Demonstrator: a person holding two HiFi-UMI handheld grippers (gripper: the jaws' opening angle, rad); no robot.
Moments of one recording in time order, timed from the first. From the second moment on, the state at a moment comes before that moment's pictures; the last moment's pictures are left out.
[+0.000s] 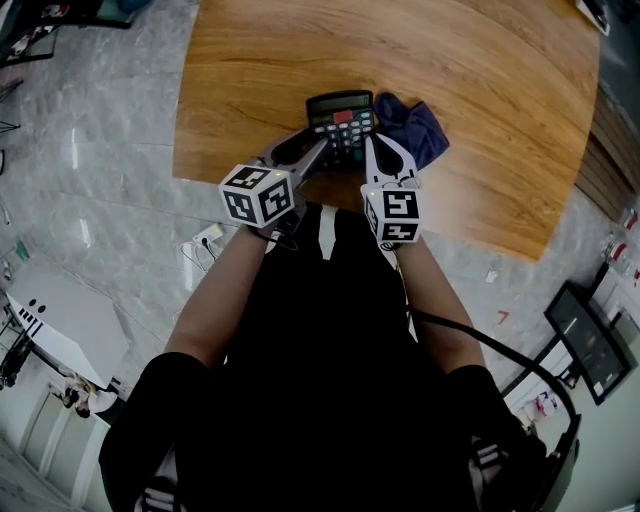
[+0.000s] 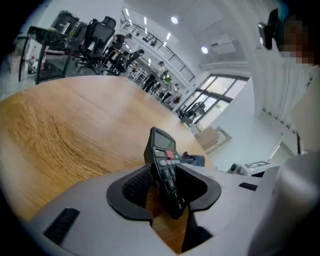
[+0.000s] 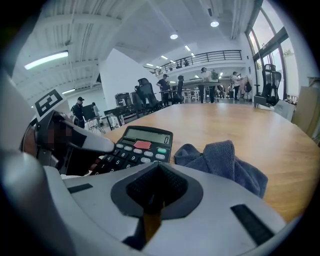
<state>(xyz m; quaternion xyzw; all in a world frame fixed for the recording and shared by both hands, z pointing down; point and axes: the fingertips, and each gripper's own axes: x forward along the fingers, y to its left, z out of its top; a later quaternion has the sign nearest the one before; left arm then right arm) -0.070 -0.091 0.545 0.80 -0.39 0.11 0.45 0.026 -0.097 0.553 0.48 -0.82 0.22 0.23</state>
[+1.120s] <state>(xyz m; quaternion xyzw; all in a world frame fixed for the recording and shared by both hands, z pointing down) -0.084 -0.121 0.543 0.82 -0.43 0.17 0.35 0.028 -0.096 0.553 0.48 -0.82 0.20 0.23</state>
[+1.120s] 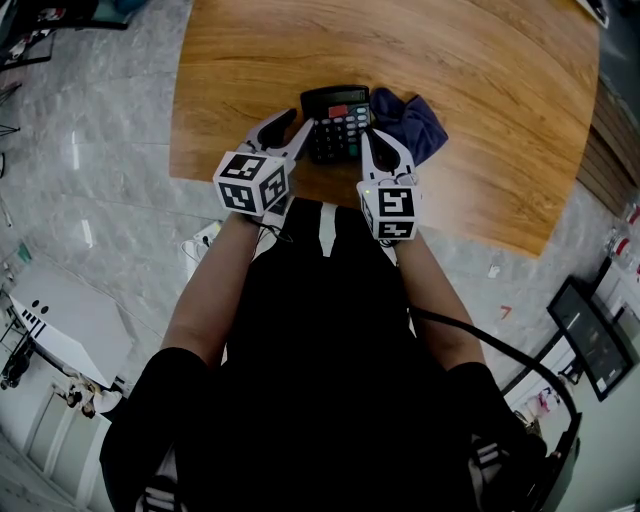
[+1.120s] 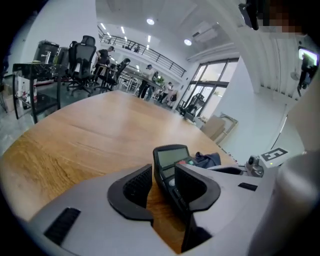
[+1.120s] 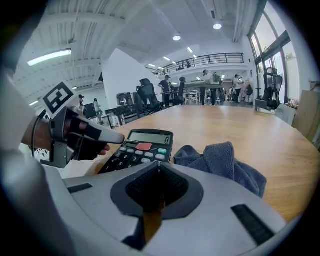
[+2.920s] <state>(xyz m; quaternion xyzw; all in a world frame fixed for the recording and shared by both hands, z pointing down) -0.062 -0.148 0.510 0.86 -0.31 0.01 0.41 0.115 -0.119 0.570 0.55 -0.73 0.23 0.35</state>
